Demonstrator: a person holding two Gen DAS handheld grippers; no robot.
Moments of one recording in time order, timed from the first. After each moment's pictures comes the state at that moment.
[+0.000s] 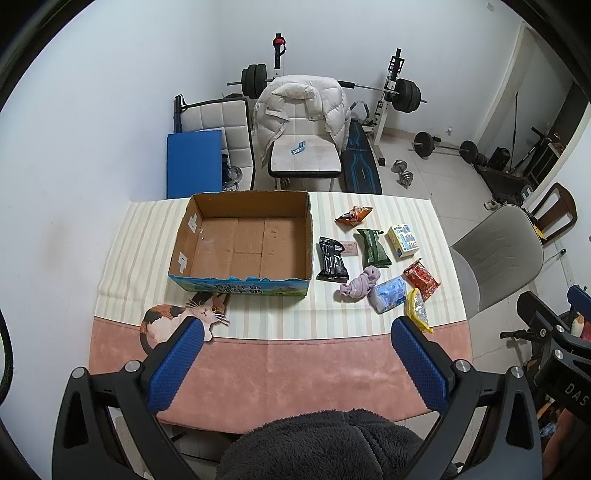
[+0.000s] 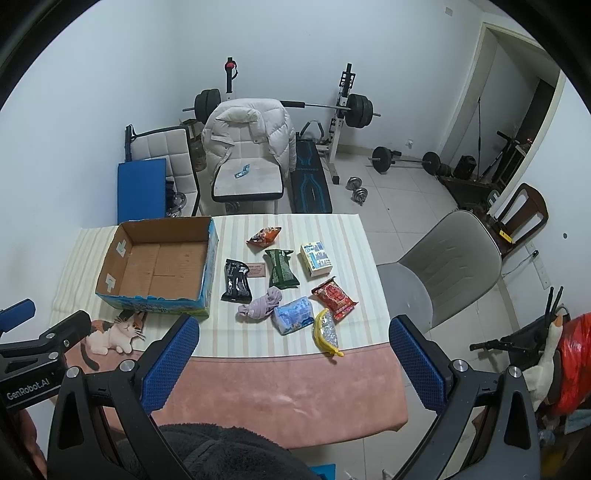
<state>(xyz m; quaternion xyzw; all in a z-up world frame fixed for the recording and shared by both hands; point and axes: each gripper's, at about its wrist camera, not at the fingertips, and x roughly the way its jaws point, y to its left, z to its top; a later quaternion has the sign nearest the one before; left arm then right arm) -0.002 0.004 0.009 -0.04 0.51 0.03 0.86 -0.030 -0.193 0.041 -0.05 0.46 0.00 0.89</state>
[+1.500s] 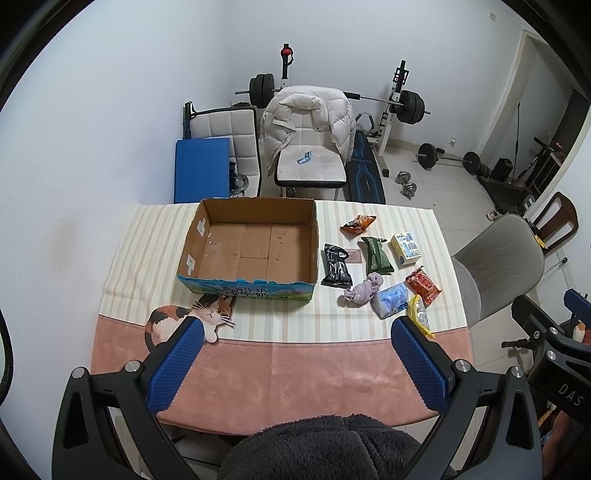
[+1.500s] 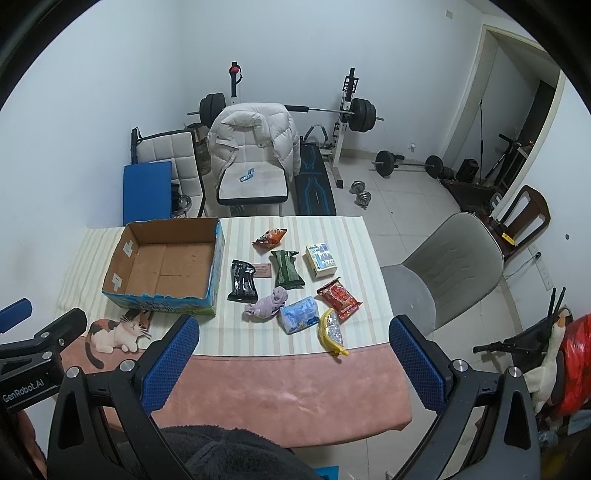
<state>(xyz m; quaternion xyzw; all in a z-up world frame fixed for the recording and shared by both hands) -0.022 0.008 0.030 -0.04 0.49 0.04 0.87 -0.050 -0.177 0.060 -0.06 0.45 0.00 0.89</state>
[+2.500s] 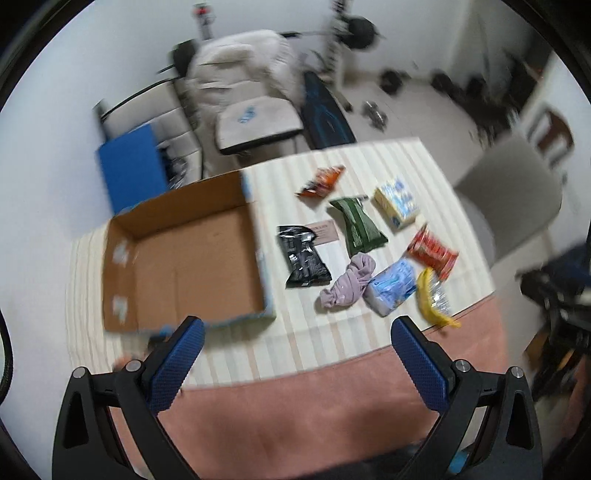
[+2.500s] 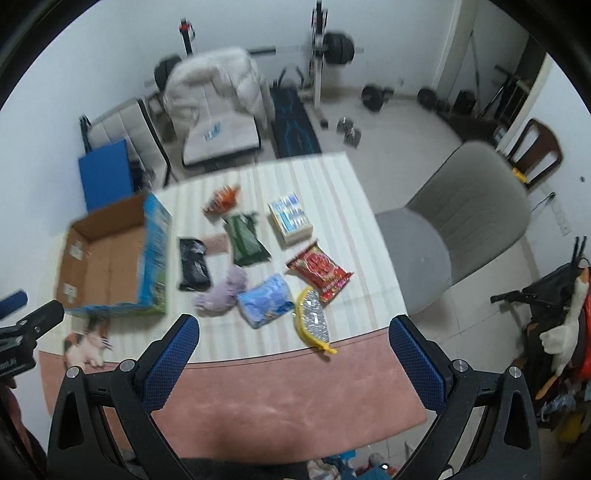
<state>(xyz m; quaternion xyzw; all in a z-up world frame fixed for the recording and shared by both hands) 0.152 -0.091 -0.141 0.08 0.58 -0.06 0.81 0.113 -0.306 -0.134 0.01 0.57 -0.02 0.82</state>
